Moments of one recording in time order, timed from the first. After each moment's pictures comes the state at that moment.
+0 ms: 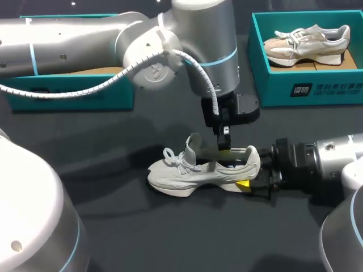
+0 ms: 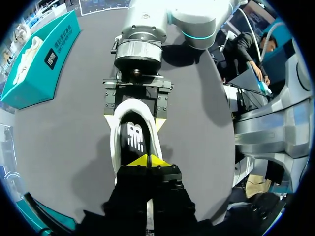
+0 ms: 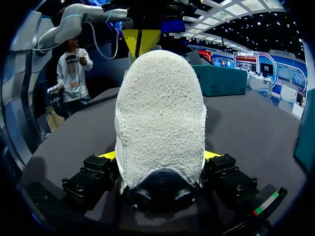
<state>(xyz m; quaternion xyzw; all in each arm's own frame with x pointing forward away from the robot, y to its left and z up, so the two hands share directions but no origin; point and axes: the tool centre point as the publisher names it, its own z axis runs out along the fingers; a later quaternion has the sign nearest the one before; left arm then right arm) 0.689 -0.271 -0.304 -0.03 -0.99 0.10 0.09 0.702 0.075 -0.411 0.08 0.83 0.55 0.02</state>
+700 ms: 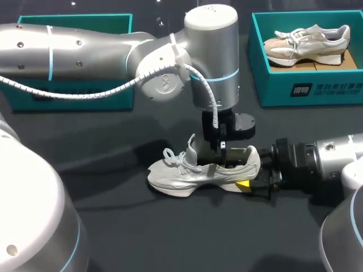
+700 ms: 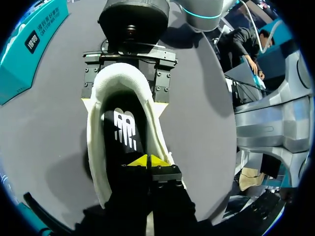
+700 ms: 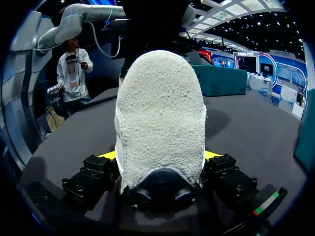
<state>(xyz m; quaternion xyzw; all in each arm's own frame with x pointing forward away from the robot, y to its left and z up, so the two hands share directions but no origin) 0.678 -0.259 -0.358 -0.05 -0.99 0.06 0.14 0.702 0.075 -0.411 0.08 0.83 0.55 0.02</state>
